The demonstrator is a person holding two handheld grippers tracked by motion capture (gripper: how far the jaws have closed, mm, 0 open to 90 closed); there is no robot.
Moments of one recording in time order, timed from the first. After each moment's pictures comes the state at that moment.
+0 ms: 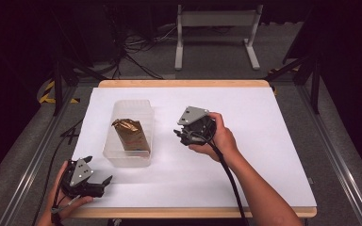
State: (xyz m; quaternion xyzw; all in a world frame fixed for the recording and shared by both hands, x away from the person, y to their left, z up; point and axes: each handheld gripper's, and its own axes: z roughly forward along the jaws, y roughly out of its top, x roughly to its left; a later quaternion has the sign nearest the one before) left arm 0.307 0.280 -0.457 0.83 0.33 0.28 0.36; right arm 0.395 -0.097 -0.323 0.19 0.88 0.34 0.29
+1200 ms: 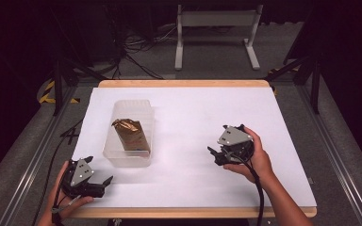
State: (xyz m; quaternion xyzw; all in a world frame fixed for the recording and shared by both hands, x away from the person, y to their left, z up) left arm 0.307 0.279 -0.457 0.83 0.32 0.27 0.35; right arm 0.356 -0.194 -0.366 0.24 0.85 0.33 0.33
